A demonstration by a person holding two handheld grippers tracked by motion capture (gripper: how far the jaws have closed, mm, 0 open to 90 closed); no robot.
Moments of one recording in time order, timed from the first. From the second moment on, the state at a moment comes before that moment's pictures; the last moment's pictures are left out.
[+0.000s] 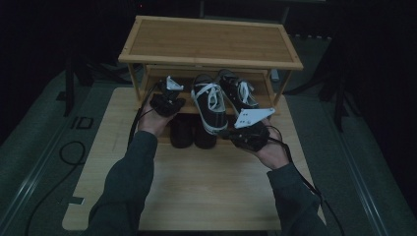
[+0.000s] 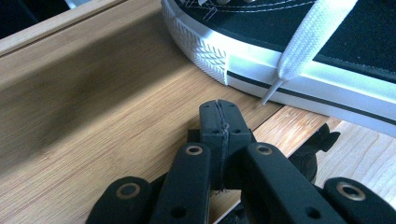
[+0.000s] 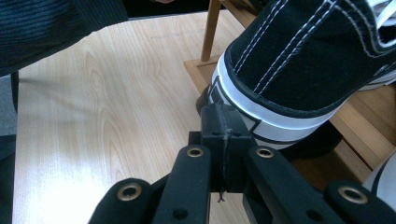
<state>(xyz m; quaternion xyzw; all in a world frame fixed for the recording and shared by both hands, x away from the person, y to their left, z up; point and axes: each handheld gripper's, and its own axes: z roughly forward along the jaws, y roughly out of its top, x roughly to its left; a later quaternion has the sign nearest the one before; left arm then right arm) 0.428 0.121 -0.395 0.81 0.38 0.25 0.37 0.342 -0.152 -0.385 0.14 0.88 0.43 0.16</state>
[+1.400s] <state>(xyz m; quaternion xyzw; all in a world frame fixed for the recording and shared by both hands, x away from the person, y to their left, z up) 0.427 0.116 -0.395 0.81 0.38 0.26 0.36 0.349 -0.119 -0.391 0.12 0.87 0.44 0.16</state>
